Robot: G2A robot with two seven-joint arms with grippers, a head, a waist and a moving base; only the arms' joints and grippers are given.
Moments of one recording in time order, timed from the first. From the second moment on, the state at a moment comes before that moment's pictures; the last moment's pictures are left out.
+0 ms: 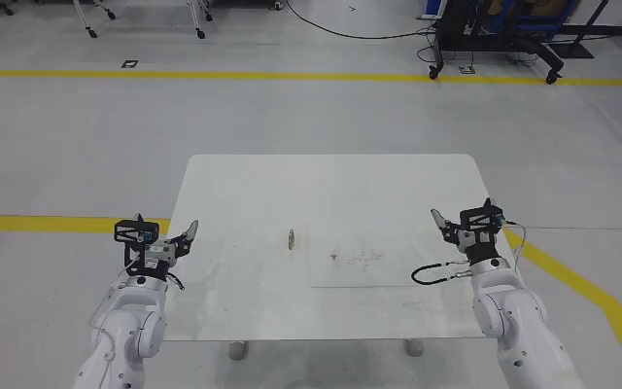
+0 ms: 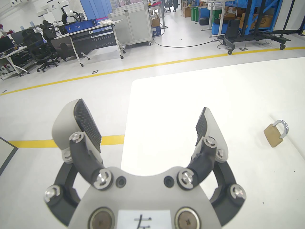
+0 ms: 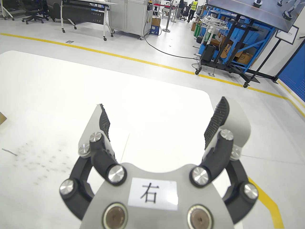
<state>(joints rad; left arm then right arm) 1.73 -1.15 -1.60 -1.80 1.33 0.00 0.00 -1.73 -1.15 1.60 -1.80 -1.33 0.00 0.00</state>
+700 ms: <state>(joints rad) 1.73 -1.15 -1.60 -1.80 1.33 0.00 0.00 -1.47 -1.16 1.31 -1.58 -1.29 -0.55 0.13</state>
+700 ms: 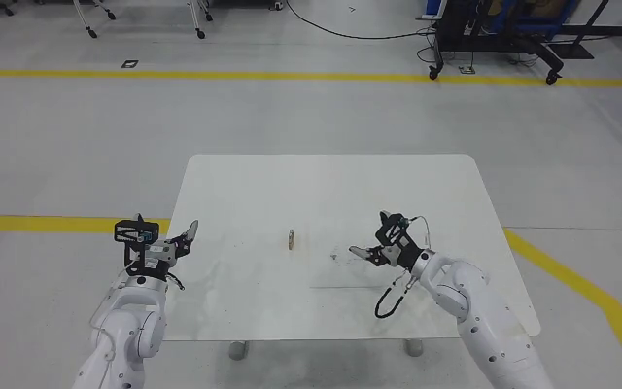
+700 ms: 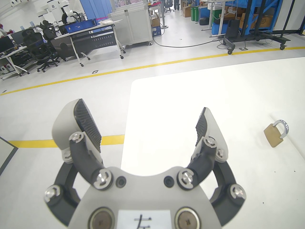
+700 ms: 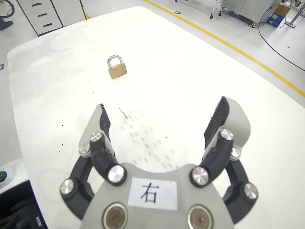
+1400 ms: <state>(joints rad) 1.73 -1.15 -1.60 -1.80 1.33 0.00 0.00 -1.05 -1.10 0.86 -1.22 -1.03 -1.01 0.27</state>
